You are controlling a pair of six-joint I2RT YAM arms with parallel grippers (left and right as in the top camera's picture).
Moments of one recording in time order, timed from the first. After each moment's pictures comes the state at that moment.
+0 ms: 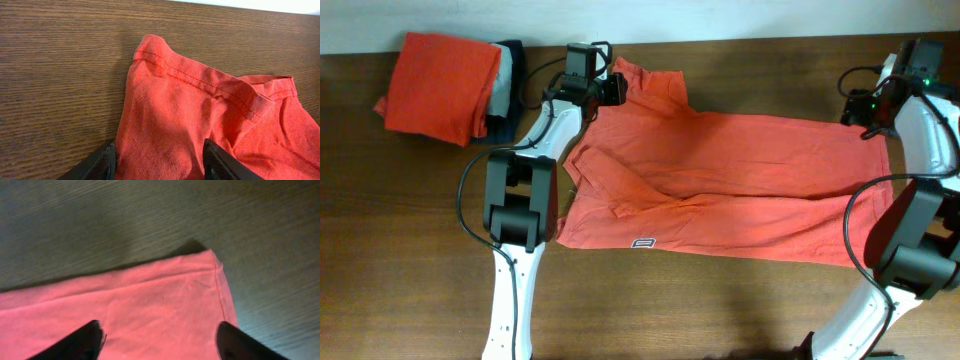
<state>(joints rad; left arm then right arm) -0.24 2.59 2.07 -0.22 0.22 -0.24 -0.37 2.08 1.74 -0.76 0.05 -0.01</state>
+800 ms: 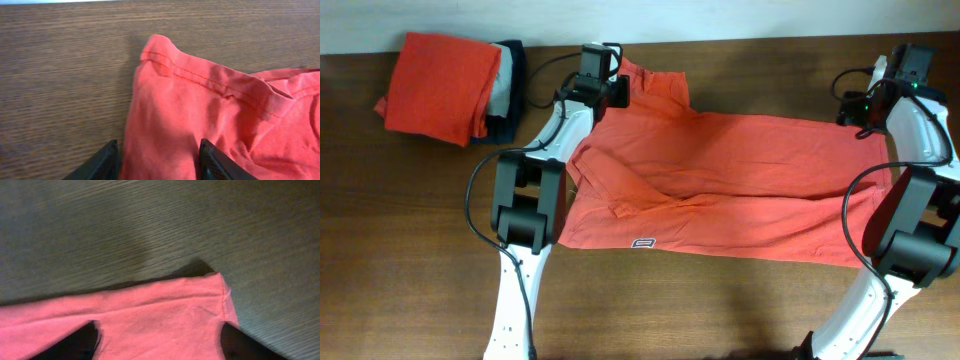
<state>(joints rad) -0.28 2.59 2.10 -0.26 0.07 -0.15 -0.37 2.15 1.74 -0.66 0.05 -0.07</state>
